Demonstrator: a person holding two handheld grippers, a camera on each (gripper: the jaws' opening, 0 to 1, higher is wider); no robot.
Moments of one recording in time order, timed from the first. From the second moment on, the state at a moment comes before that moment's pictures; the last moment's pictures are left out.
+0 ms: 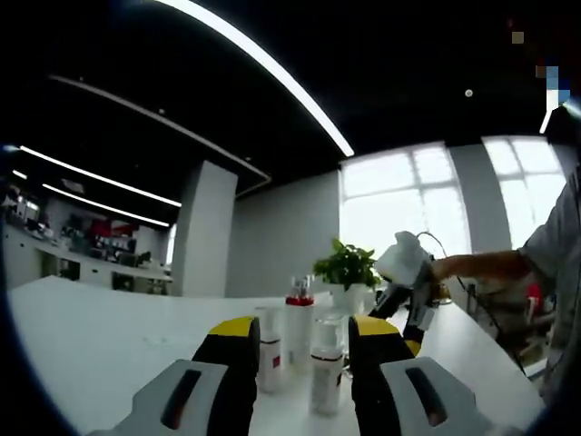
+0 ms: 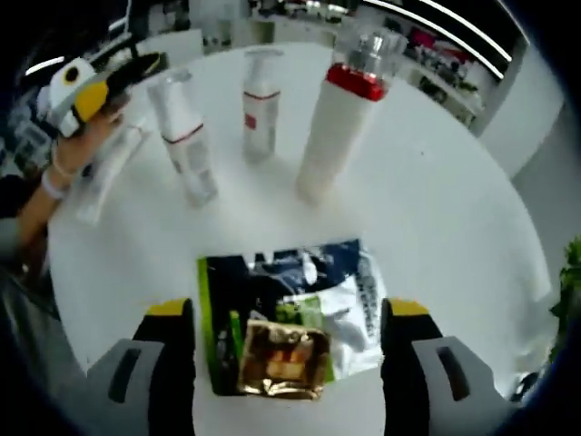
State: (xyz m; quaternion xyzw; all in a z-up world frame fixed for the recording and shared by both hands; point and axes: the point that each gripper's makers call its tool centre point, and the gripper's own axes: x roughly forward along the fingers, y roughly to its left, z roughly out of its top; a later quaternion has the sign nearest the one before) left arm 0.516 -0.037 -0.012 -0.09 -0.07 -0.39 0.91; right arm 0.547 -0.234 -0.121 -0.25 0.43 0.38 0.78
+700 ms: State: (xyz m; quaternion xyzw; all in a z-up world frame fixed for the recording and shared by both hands) left arm 0.517 -0.031 -0.013 -0.09 -0.07 -0.38 0.92; right arm 0.595 -0.229 -0.138 -0.19 0.41 0.35 0.82
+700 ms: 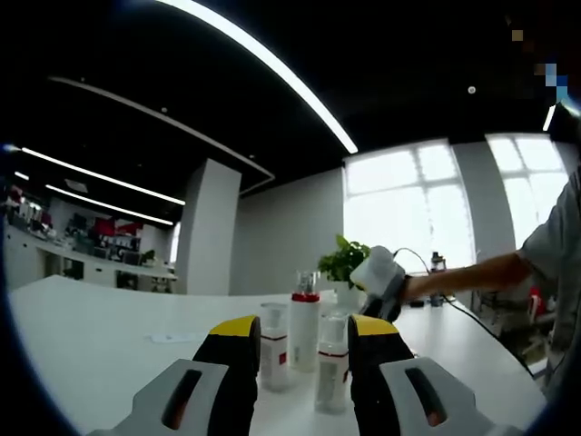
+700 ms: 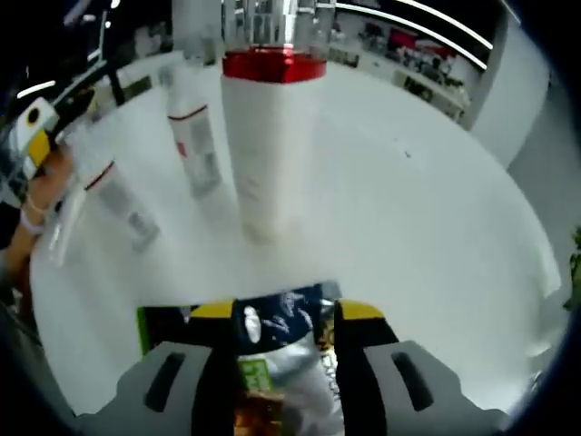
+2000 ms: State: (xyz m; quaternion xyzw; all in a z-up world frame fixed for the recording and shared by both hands) left arm 0.531 -0.004 -0.016 -0.11 -0.06 -0.31 0.94; right arm 0.517 -0.273 -0.126 -0.24 0.35 0.34 0.84
